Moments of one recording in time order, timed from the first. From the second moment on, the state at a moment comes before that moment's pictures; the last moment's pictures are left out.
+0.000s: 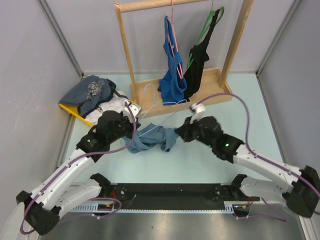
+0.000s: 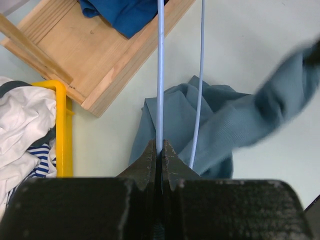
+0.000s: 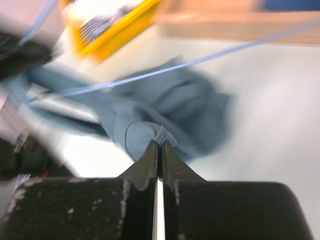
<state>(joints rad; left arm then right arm) -0.58 0.86 0.80 -0.38 0.08 0.11 0.93 1.08 0.74 -0.03 0.08 0.48</state>
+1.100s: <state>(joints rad) -0.58 0.75 0.73 -0.29 0.30 0.12 -0.02 1.33 0.67 0.20 -0.68 0.70</state>
